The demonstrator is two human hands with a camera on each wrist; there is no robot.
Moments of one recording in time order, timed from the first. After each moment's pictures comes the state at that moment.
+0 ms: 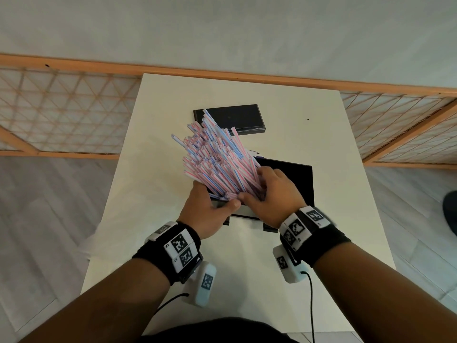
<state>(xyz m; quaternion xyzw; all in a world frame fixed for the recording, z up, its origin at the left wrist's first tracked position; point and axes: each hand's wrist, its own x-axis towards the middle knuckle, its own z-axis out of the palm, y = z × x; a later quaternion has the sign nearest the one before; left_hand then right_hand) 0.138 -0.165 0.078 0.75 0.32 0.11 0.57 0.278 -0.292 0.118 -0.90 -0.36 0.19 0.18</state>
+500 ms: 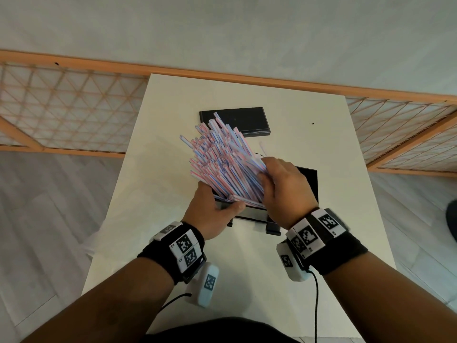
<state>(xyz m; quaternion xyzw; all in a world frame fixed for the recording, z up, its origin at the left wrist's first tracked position) 0.137 -0.166 0.083 0.75 0.33 0.11 0.57 0.276 -0.285 0.144 -0.85 -0.45 0.05 0.26</state>
